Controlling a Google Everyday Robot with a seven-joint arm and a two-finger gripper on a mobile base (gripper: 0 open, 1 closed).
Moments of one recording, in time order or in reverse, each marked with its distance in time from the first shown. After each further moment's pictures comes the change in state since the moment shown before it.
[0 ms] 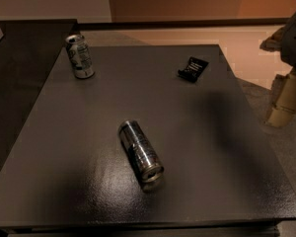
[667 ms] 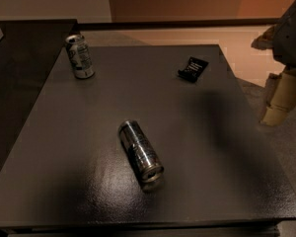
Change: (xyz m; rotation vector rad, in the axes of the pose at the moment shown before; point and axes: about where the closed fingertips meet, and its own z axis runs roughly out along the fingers) arm -0.013 0.001 0.001 -0.005 -0.012 -0.053
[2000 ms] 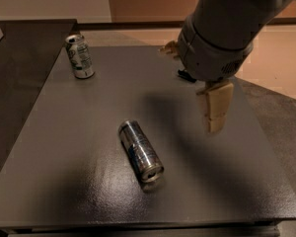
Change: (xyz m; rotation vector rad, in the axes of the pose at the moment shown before) arm -0.122 0.032 0.036 -0.005 -0.007 -0.654
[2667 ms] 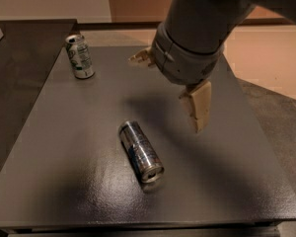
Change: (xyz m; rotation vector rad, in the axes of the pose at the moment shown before) arm -0.034 -0.013 0.013 -0.001 -0.055 -0.257
